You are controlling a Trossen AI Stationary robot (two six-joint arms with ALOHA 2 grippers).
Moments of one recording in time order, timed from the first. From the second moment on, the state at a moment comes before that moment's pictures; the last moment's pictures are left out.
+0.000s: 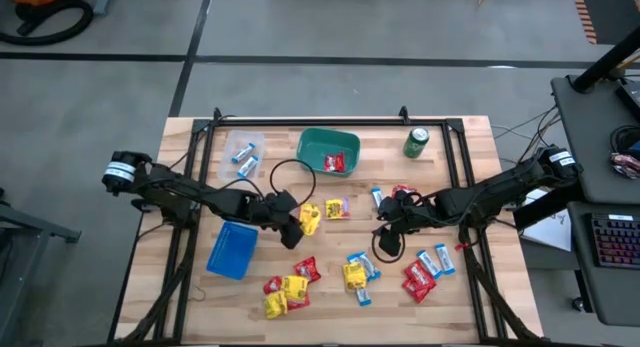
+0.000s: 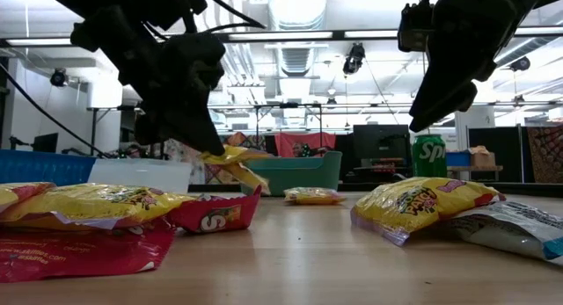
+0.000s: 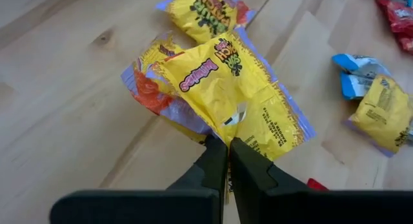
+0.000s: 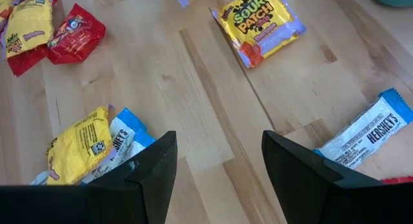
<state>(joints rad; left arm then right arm) -0.15 1.49 0.73 -0.09 -0.19 -0.81 0.27 1.27 0.73 -0.38 0.21 0.64</state>
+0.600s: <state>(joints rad) -0.15 1.49 0.73 -0.15 -0.20 -0.67 0.27 1.27 0.73 -0.38 0.21 0.64</state>
